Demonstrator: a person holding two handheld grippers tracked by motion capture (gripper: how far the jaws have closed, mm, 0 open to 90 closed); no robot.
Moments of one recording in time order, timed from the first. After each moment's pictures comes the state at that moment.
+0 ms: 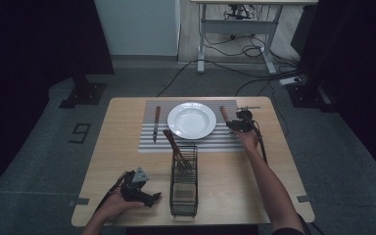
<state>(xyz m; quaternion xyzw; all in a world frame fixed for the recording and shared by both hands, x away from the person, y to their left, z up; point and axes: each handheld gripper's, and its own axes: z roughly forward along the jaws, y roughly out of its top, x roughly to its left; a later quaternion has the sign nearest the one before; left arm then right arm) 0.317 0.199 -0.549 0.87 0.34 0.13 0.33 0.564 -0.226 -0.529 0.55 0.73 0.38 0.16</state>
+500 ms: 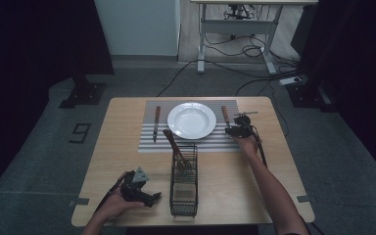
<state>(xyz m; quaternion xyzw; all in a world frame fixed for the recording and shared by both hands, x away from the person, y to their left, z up) 0.317 0.199 -0.549 0.87 0.34 0.13 0.33 0.549 -0.221 -0.541 0.55 0.74 0.36 0.15</state>
